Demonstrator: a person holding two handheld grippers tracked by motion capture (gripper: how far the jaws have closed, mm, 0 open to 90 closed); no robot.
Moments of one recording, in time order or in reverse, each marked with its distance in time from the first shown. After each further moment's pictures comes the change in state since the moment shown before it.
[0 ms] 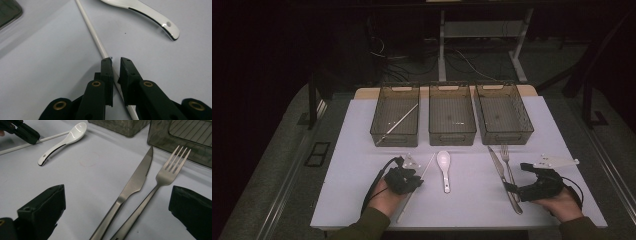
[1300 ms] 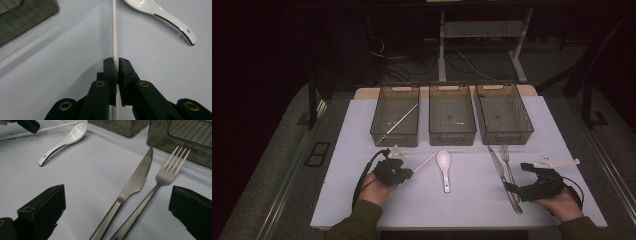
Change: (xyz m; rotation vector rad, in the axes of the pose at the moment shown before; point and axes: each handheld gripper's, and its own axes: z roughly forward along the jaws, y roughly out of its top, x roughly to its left) left arm 0.032 -0.006 -0.015 -0.035 -0.005 -0.078; right arm 0.000 0.000 -0.001 -0.001 0.000 0.005
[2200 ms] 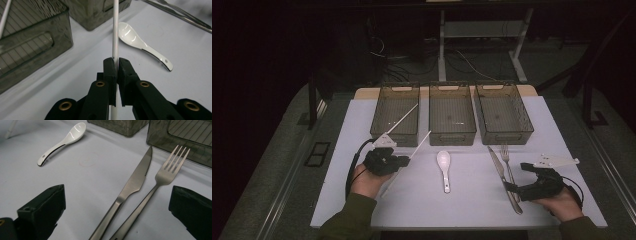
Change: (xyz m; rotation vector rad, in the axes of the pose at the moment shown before) left arm 0.012 0.020 -0.039 -0.165 -0.041 -0.023; right arm -0.001 0.000 0.001 0.000 -0.003 0.000
